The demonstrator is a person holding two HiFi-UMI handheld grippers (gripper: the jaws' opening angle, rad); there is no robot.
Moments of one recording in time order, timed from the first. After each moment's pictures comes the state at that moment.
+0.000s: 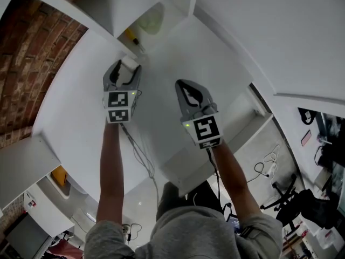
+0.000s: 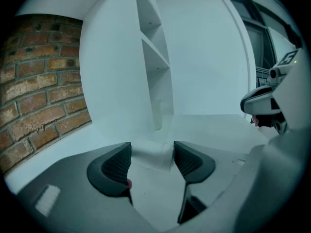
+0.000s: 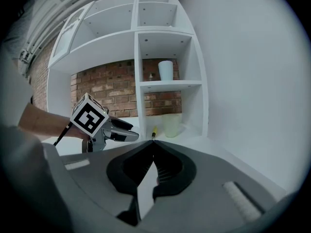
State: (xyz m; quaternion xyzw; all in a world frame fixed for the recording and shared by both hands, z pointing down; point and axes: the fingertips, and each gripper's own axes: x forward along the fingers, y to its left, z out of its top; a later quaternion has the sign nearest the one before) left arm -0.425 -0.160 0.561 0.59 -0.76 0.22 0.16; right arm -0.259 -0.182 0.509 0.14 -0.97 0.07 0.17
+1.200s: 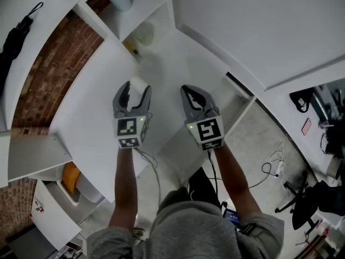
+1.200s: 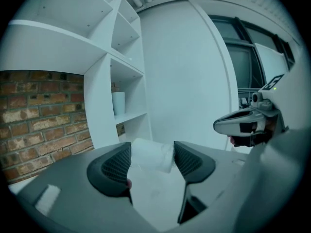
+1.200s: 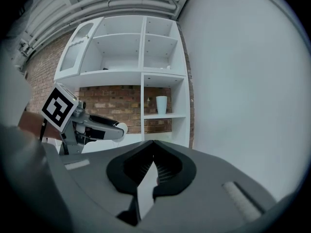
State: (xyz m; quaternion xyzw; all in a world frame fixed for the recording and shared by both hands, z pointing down) left arm -0.281 -0.079 0.401 0.62 -0.77 0.14 0.10; right arm -0.151 -0.129 0.390 0.20 -0.97 0.04 0.12
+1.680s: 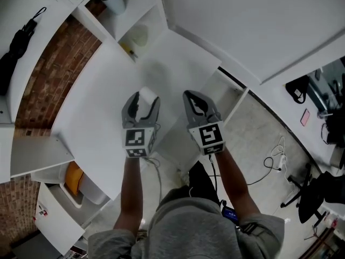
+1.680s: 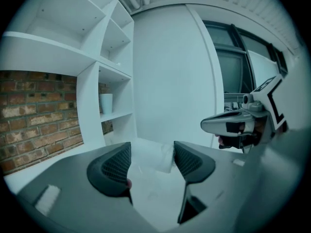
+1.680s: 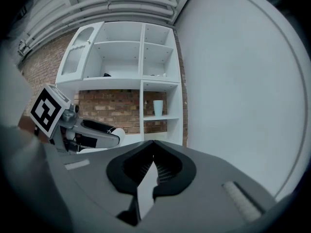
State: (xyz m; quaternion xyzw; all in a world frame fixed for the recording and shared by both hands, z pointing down) left arm -0.203 -0.043 0.393 0.66 -0.73 0.13 0.10; right arm -0.096 -0.093 0.373 0.23 -0.97 0.05 0.11
